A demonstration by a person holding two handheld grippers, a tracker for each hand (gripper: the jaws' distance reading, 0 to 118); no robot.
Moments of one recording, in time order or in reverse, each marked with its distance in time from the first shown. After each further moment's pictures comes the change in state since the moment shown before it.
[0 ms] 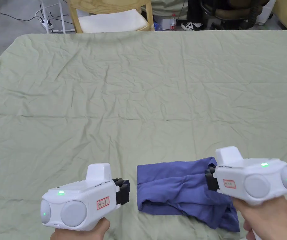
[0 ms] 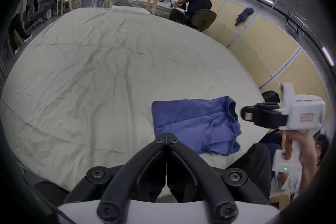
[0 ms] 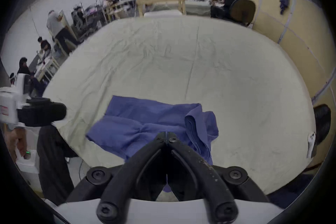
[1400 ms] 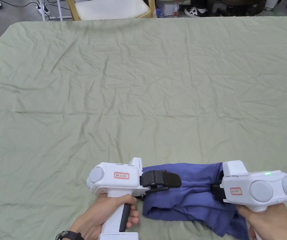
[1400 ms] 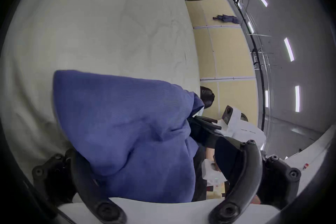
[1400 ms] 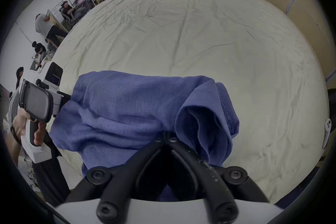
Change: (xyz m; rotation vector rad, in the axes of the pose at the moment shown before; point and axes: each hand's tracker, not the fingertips) left arm -0.048 0.017 -0.192 -0.393 -0.713 0.372; right arm 0.037 -0.025 -0.073 -0.110 0.063 -0.116
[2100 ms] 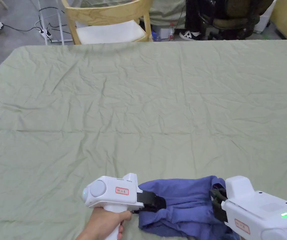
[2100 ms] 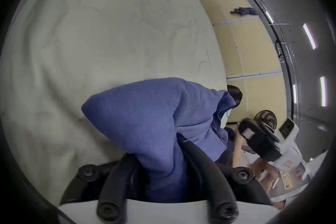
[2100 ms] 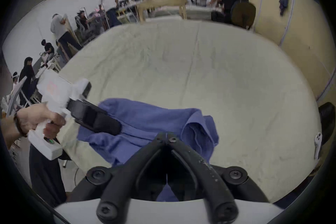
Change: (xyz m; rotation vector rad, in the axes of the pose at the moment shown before) left arm 0.025 -0.008 0.006 0.026 0.270 -0.058; right arm -0.033 -0.038 0.092 0.356 -0.041 0.117
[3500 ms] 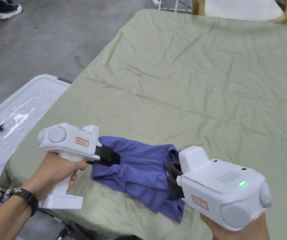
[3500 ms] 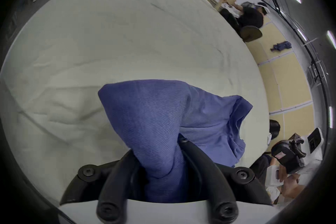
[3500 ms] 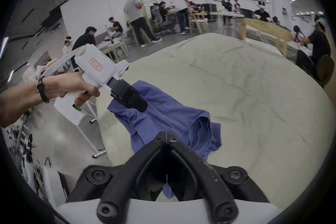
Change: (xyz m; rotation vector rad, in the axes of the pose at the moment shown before) left arm -0.224 0.005 0.383 0.289 0.455 0.131; right arm -0.359 0.128 -0.140 -0.001 0.552 0.401
